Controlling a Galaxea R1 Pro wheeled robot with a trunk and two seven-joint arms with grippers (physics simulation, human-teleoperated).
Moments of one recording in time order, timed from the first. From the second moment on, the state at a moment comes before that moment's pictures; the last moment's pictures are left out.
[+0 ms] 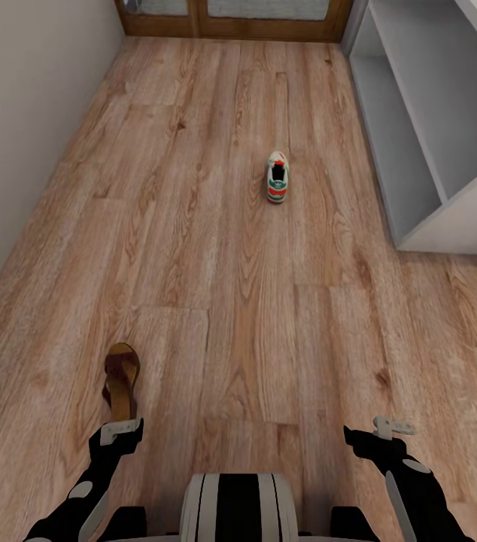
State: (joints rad) left arm -0.49 0.10 0.05 -0.41 0.09 -0.41 0.00; right arm -0.21 0.00 -0.22 -1.29 0.01 0.51 0.00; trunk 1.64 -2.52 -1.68
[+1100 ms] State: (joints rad) left arm -0.49 0.10 0.06 -0.41 0.09 -0.41 0.00; right arm -0.21 0.00 -0.22 -1.29 0.01 0.51 0.00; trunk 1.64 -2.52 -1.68
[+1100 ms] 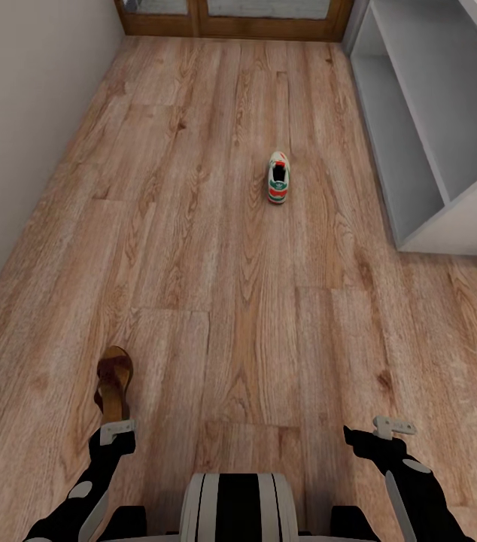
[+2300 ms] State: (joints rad) left arm -0.49 0.12 0.05 -0.63 0.09 -0.24 0.01; right arm -0.21 0.00 -0.21 -1.38 0.01 0.51 0.00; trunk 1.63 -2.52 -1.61
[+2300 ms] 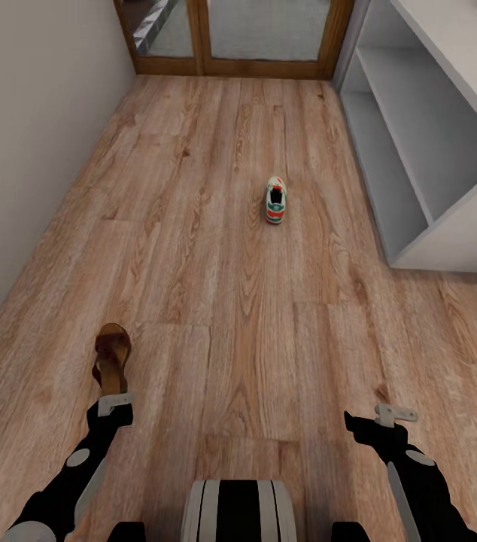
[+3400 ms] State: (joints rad) left arm -0.49 0.09 0.05 -1.00 0.09 0.19 0.01; right arm -0.21 0.00 -0.21 -1.38 0.01 0.51 0.00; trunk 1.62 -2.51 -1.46
